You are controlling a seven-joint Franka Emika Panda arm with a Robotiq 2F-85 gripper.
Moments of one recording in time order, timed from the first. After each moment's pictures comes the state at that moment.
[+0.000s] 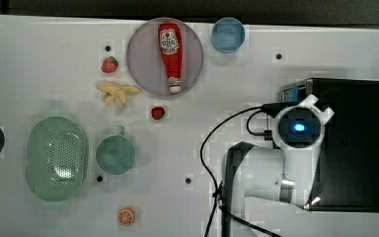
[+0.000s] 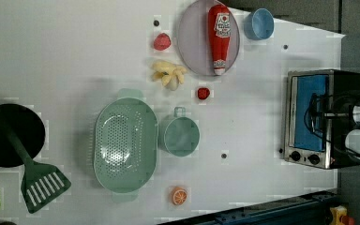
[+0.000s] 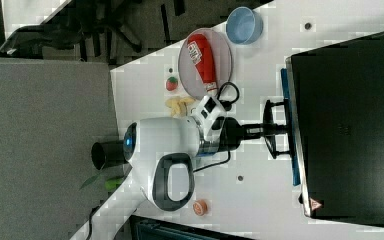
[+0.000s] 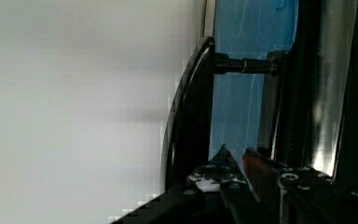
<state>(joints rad) -0.03 0.18 -0.38 -2.26 -0.39 0.89 -0.93</state>
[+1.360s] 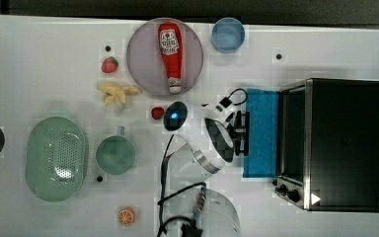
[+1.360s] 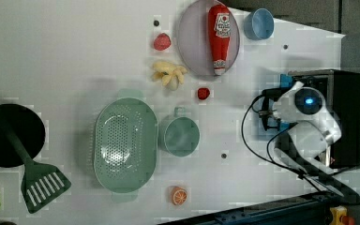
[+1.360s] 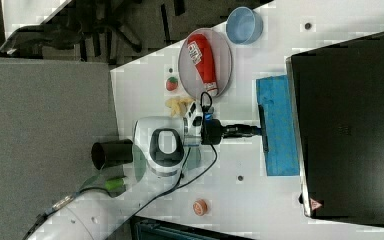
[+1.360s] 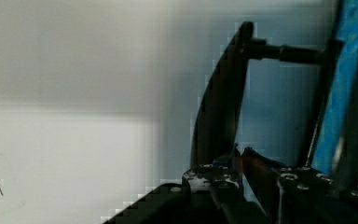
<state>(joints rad) 0.12 0.46 -0.19 -2.25 -0.82 0.84 -0.22</state>
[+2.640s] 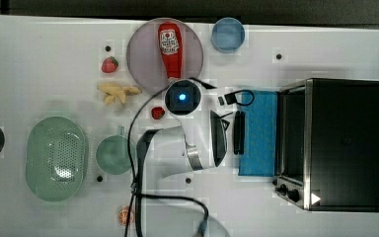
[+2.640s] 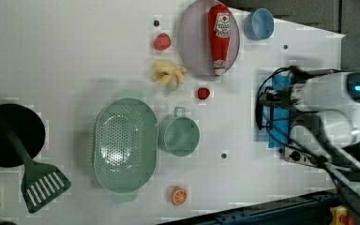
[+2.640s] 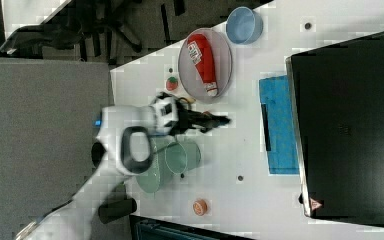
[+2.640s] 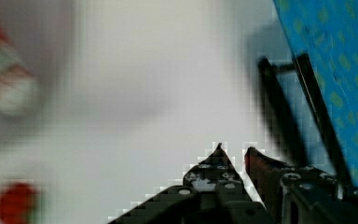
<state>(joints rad) 0.16 0.27 -0.18 -2.21 -0.24 0.84 -0.12</state>
